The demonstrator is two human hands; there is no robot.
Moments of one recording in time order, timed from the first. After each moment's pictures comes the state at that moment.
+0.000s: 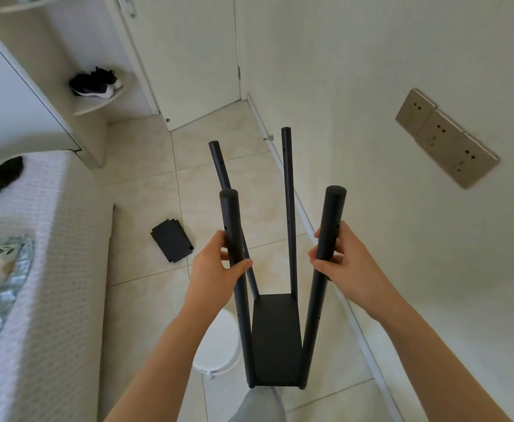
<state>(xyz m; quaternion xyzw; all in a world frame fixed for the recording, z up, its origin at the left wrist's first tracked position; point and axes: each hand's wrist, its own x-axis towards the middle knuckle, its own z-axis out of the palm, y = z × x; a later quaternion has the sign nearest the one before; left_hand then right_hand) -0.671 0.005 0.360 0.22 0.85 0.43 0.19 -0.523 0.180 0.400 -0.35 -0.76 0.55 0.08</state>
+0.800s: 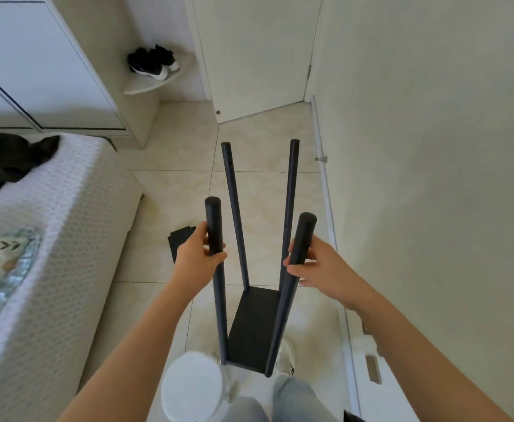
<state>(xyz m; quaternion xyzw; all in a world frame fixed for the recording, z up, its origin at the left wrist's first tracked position) -0.932 0.168 0.336 0.04 0.88 0.43 0.20 -0.829 0.385 0.355 -0.21 -0.78 0.58 -0.13</state>
